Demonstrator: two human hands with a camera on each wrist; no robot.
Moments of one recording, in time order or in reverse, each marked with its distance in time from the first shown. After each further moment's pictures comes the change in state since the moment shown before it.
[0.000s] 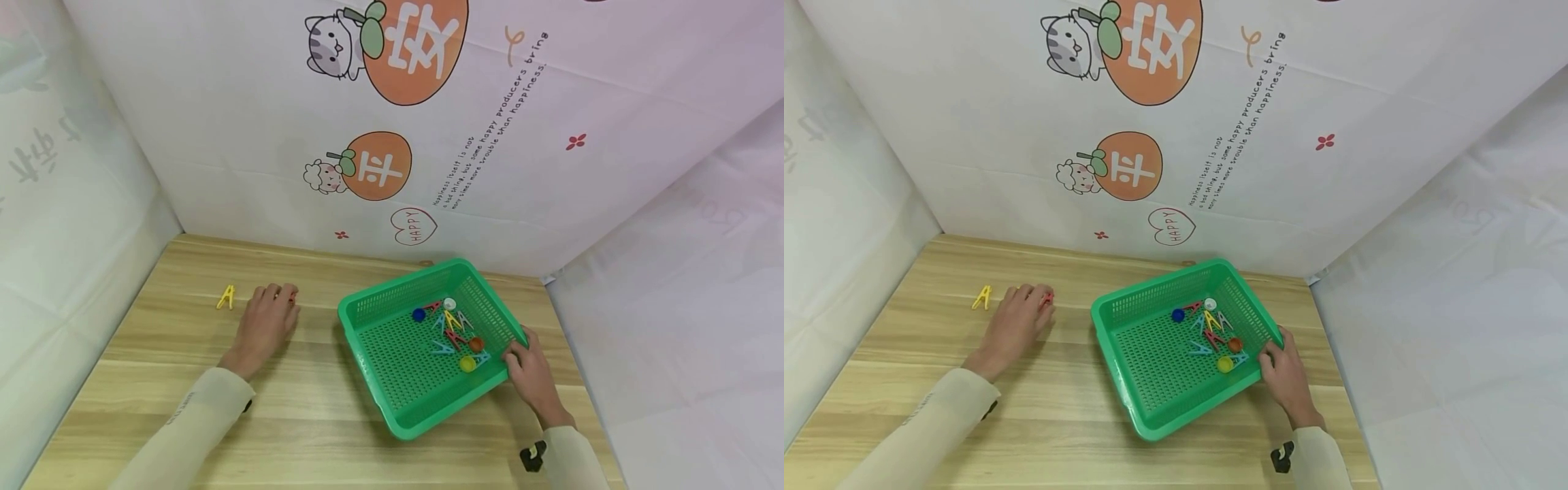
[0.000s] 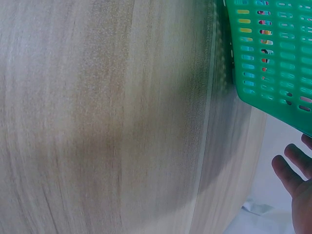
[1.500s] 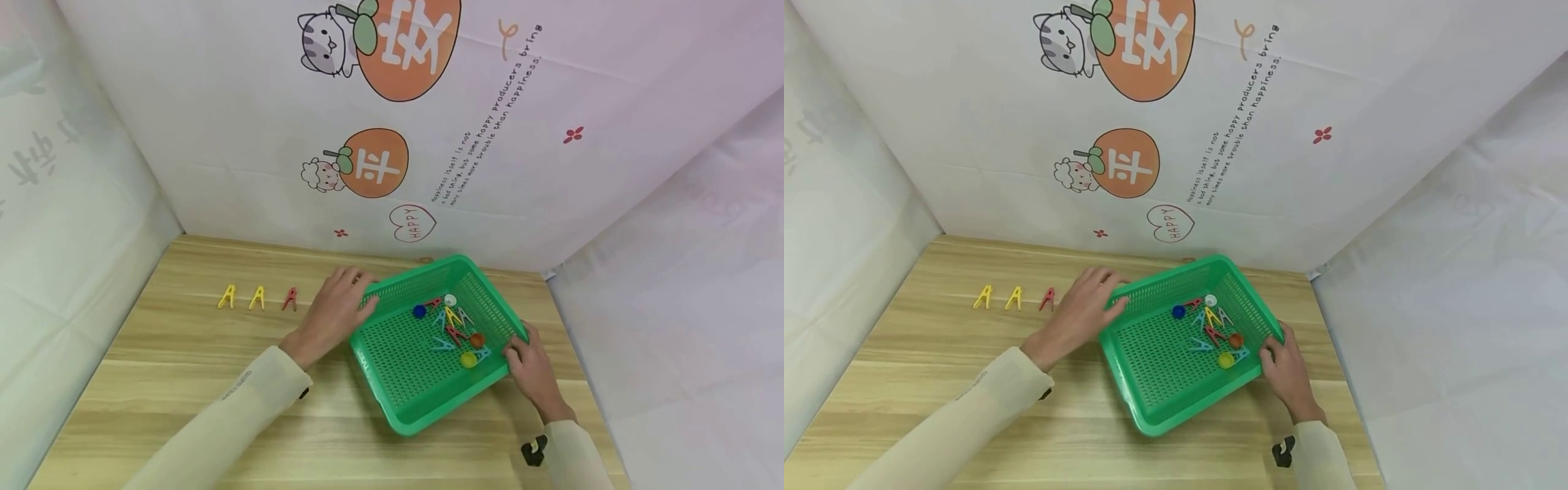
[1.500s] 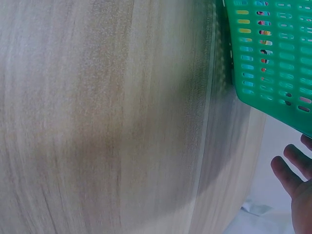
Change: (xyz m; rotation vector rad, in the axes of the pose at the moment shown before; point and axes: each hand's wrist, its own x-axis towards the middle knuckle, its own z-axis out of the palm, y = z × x) left_hand 0.054 0.127 -0.016 -0.126 -0.140 0.183; right_hand 0.000 -0.001 -0.001 0.004 -0.017 0.007
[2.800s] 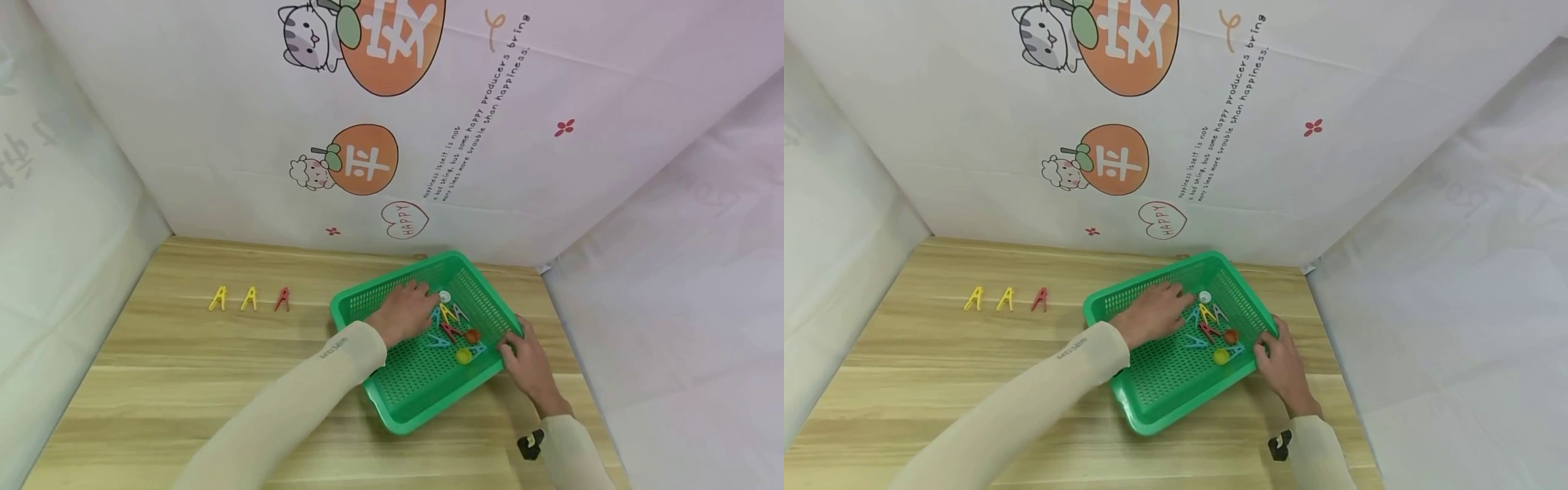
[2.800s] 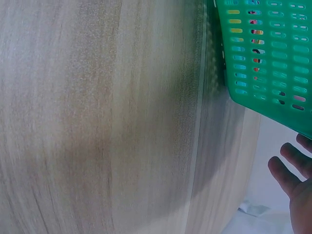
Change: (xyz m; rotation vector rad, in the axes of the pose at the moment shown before) left_hand 0.072 0.081 0.072 0.266 -0.486 0.116; right_hand 0.002 0.003 -0.001 -0.018 -0.011 -0.005
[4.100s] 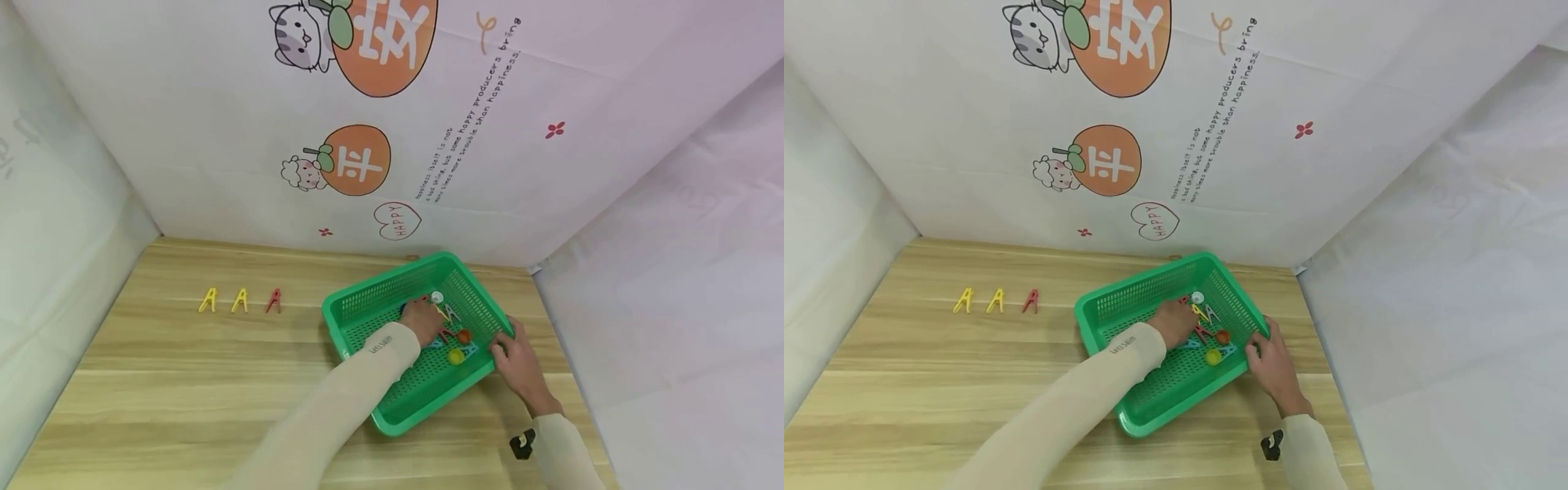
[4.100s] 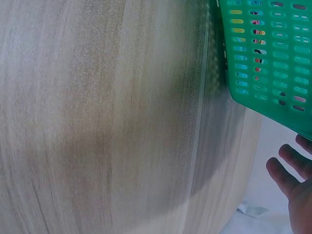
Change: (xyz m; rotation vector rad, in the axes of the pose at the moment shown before) left_hand 0.046 0.042 0.030 0.256 -0.257 -0.031; right_hand -0.001 -0.003 -0.001 -0.004 -0.013 0.007
